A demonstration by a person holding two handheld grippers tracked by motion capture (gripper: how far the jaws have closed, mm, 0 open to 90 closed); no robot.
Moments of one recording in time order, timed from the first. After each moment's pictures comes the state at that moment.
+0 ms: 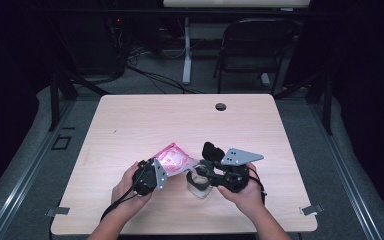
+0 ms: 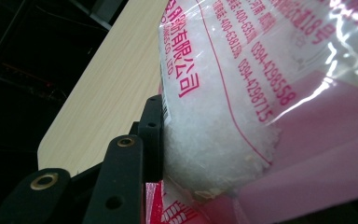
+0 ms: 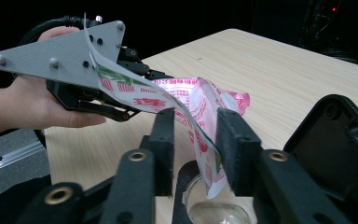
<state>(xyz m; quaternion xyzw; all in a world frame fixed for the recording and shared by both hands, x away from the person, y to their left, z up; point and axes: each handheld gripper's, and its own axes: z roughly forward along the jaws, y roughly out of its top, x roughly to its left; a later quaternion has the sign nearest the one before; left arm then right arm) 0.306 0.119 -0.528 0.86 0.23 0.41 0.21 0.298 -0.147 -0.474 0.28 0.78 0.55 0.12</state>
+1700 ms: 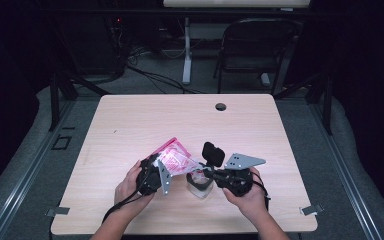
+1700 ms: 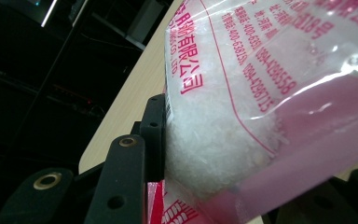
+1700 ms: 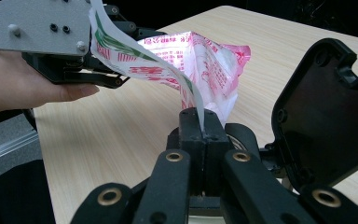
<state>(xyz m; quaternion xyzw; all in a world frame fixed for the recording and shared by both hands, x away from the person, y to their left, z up) 0.301 0.108 -0.529 0.82 0.20 0.49 0.21 0.294 -0.159 -0.490 0.30 0.79 0.52 0.12</state>
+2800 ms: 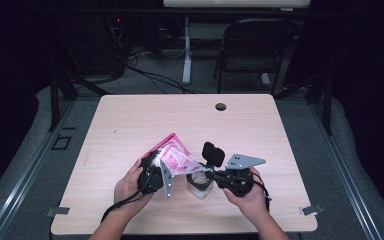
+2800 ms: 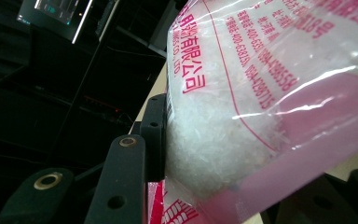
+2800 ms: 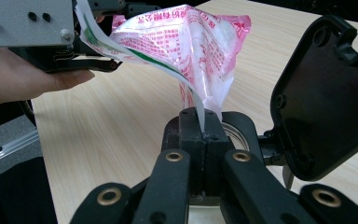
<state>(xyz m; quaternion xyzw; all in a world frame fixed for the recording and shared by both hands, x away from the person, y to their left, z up) 0.298 0.105 -0.524 0.80 0.17 0.54 0.18 0.296 -0.162 -0.497 0.31 0.79 0.51 0.10</state>
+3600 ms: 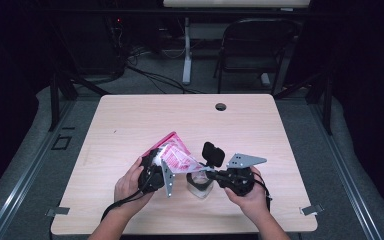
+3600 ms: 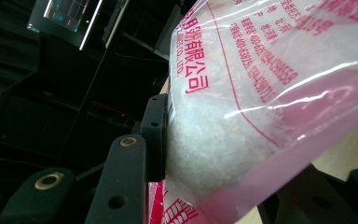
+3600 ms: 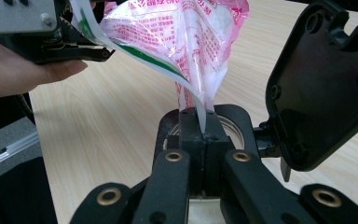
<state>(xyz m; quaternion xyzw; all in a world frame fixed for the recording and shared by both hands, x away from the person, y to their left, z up) 0.298 0.102 -0.517 0.80 0.16 0.55 0.18 0.300 -0.166 -0.500 0.32 0.79 0.51 0.09</state>
